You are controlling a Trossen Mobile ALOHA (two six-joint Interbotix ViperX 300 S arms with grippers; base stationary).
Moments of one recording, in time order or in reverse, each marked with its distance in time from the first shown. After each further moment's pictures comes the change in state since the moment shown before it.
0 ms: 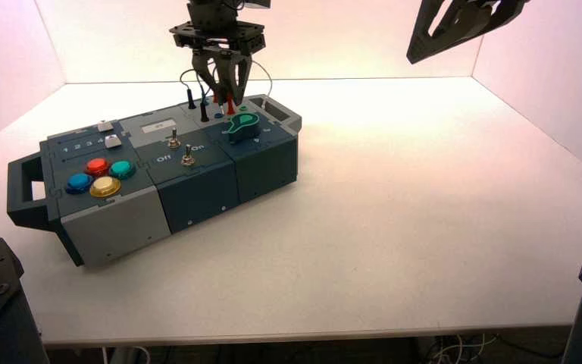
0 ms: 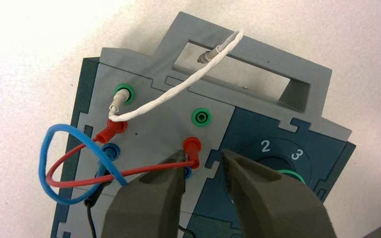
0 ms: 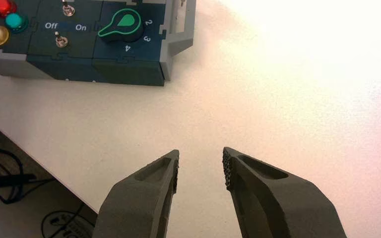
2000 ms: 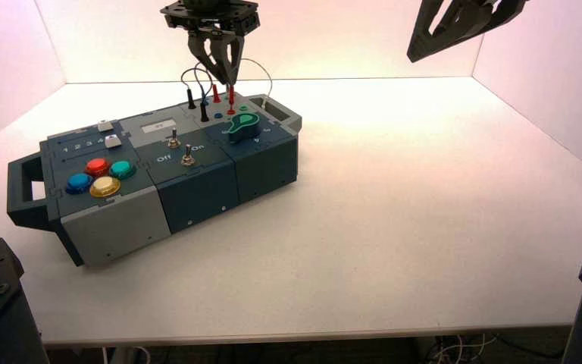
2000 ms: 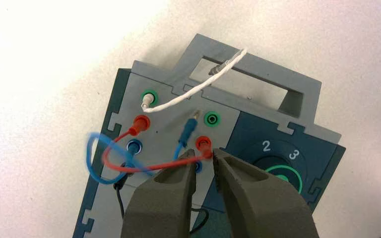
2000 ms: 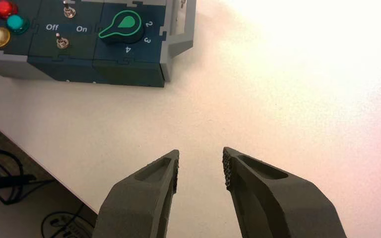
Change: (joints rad) left arm 0.017 -0.071 0.018 0.006 -0.035 -0.006; right arm 0.000 -0.005 0.000 0.000 0.000 0.000
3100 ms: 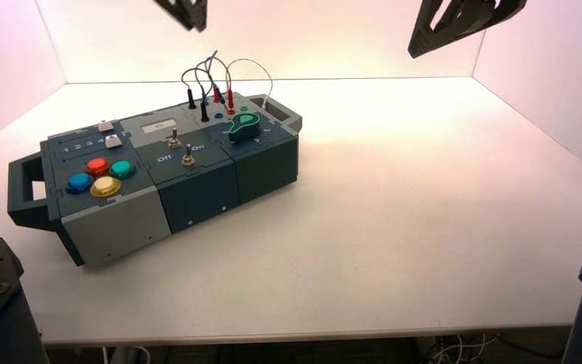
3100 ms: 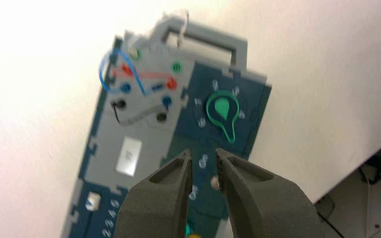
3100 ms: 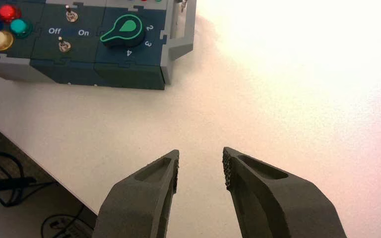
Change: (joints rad) left arm -0.034 -0.456 0.255 -0.015 0.089 -0.006; right arm 0.000 -0.017 0.000 0.000 0.000 0.000
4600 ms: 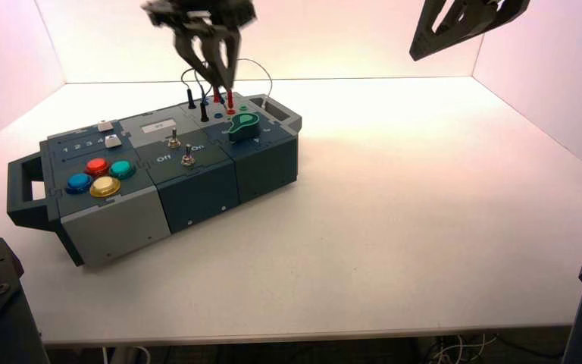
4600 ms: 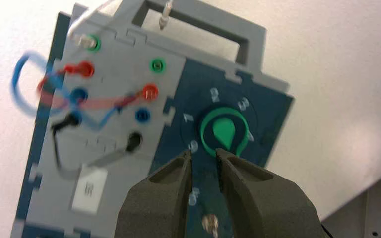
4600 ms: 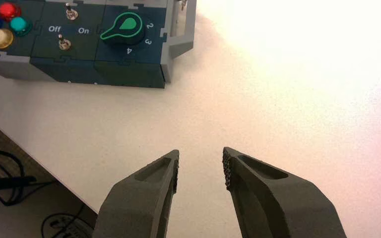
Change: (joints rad) left arm -0.038 0.330 -0.086 -0.020 -0.115 -0.043; right arm 0.000 -0.009 0.009 0.002 0.000 0.000
